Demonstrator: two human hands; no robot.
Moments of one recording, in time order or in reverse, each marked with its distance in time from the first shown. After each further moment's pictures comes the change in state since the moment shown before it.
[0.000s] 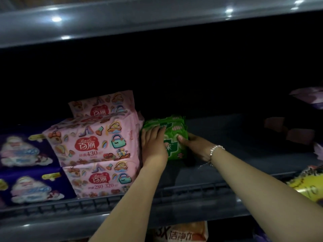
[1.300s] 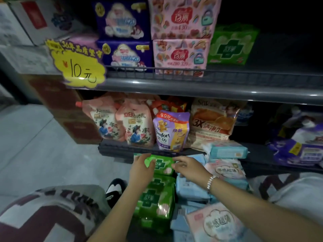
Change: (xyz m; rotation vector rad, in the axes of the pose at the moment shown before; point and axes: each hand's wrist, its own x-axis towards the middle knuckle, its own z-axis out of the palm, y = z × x) left_hand -0.419 -0.157 -0.018 -0.496 -0.379 -0.752; right_hand -0.294 0.125 0.274 -0.337 -0.361 0.323
